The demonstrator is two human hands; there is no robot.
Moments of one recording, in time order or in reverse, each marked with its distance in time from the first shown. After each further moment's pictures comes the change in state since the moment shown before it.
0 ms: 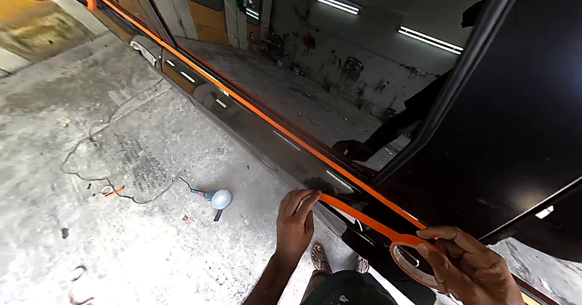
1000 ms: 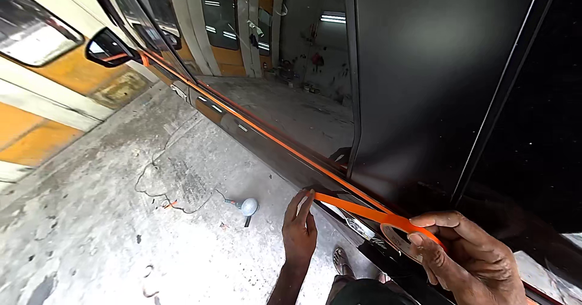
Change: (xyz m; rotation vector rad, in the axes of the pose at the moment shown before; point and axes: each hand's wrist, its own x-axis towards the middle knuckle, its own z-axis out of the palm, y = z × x) left_hand -0.017 0.052 0.003 0.102 0.020 -0.136; right_hand -0.002 -0.003 -0.027 0.364 -0.010 -0.307
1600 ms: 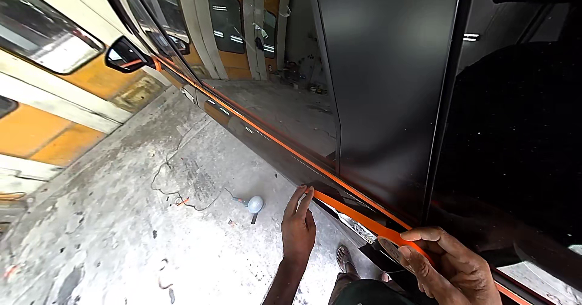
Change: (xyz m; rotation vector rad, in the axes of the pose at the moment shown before) left_hand 0.002 0.027 -0.003 0.115 -0.048 -0.008; right_hand -0.037 0.017 -0.024 -0.034 -0.025 0.143
